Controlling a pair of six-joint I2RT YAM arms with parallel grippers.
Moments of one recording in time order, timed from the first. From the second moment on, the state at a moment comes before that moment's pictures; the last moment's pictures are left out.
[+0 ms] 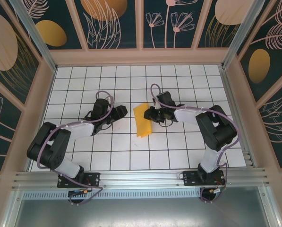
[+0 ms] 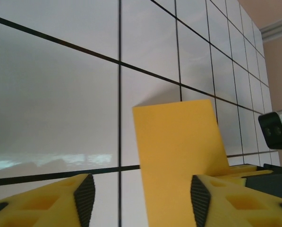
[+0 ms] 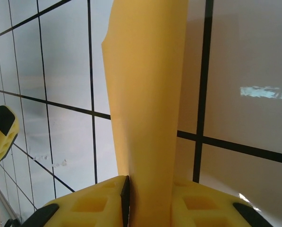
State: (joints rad) left arm -0.45 1.57 0.63 0.33 0.28 -0.83; right arm 0.56 1.79 0.93 -0.06 -0.45 0.72
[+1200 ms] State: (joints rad) left arm -0.61 1.87 0.85 0.39 0.34 -0.87; right arm 0.56 1.74 0.94 -0.28 -0.33 0.56
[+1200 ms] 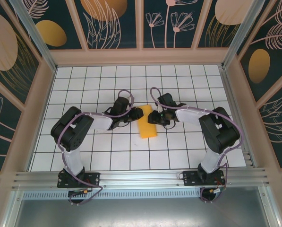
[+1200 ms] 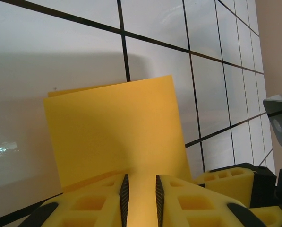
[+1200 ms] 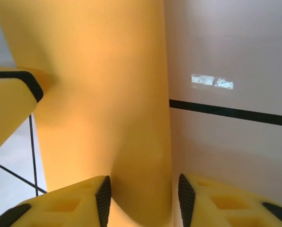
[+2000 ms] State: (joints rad) left arm -0.61 1.80 0.82 0.37 0.18 -0.86; right arm 0.51 1.74 0.90 -0.23 -0.34 0.62
